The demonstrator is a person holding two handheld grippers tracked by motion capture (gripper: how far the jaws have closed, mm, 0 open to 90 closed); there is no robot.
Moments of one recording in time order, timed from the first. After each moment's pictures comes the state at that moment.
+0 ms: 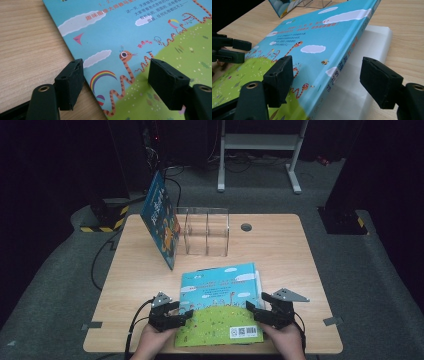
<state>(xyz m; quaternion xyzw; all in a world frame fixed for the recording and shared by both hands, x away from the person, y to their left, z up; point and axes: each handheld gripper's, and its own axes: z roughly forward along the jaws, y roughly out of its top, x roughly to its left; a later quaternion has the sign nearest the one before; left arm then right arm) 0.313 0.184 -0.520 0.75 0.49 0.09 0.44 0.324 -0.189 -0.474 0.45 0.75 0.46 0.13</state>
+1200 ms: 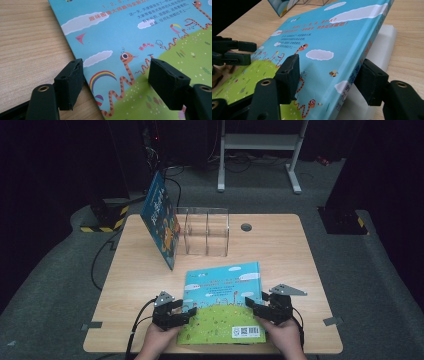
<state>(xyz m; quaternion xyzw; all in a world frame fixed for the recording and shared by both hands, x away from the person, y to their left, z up) 0.317 0.177 -0.524 0.74 0.49 0.09 0.46 0.334 -0.184 -0.468 0.47 0.75 0.45 0.10</state>
